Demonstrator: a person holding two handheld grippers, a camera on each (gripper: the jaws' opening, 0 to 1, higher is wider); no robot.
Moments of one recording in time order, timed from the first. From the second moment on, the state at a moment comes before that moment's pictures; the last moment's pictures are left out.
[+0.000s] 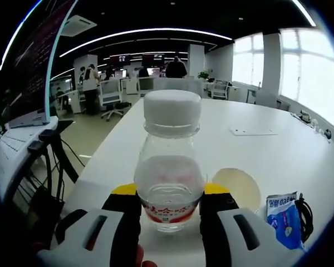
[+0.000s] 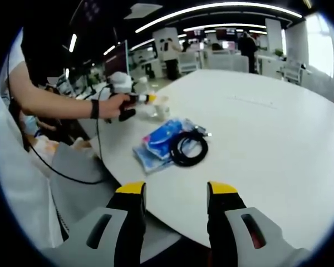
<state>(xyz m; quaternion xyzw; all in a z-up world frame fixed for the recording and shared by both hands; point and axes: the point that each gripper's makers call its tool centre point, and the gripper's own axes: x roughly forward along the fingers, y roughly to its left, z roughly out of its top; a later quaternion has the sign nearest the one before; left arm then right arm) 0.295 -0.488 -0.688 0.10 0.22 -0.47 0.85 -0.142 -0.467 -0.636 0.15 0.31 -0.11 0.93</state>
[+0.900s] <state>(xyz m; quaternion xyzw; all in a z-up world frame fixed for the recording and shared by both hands) 0.294 -0.492 -0.665 0.09 0.20 -0.49 0.84 -0.140 -0.463 -0.635 0.15 0.30 -0.11 0.93</state>
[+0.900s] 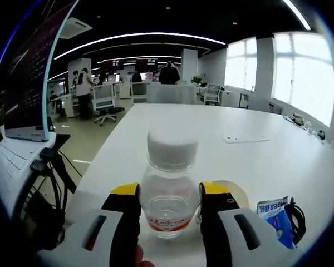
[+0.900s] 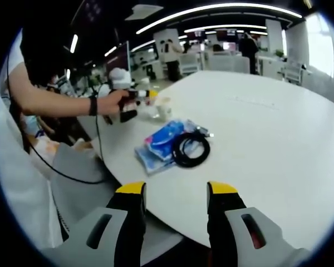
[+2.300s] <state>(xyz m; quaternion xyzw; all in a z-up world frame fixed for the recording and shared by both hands) 0.264 -0.441 -0.635 0.08 0.20 -0.50 0.84 -0.121 -0.470 -0.638 0.15 0.28 -0.10 0.94</state>
